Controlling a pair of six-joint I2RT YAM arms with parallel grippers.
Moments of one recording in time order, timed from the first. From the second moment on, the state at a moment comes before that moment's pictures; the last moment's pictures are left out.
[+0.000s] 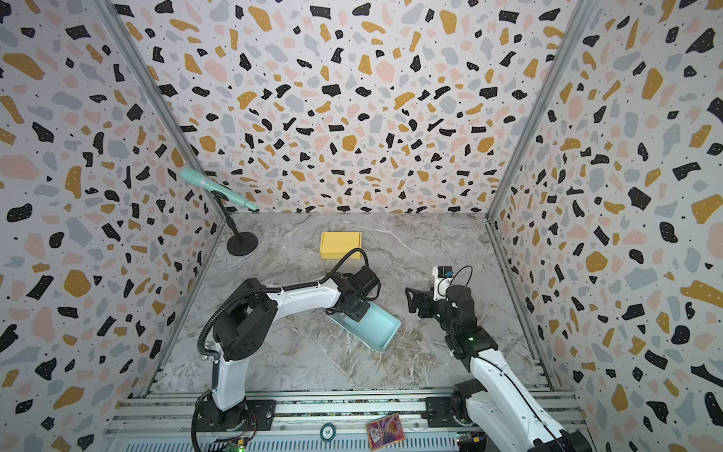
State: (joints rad) left arm -0.87 2.02 1.39 -0.68 -0.17 -0.18; right arm 0.28 0.80 0.40 -0.03 -0.19 0.33
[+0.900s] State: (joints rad) left arm -0.87 1.99 1.42 -0.73 -0.17 -0.20; right arm 0.28 0.77 0.40 -0.03 -0.19 0.34
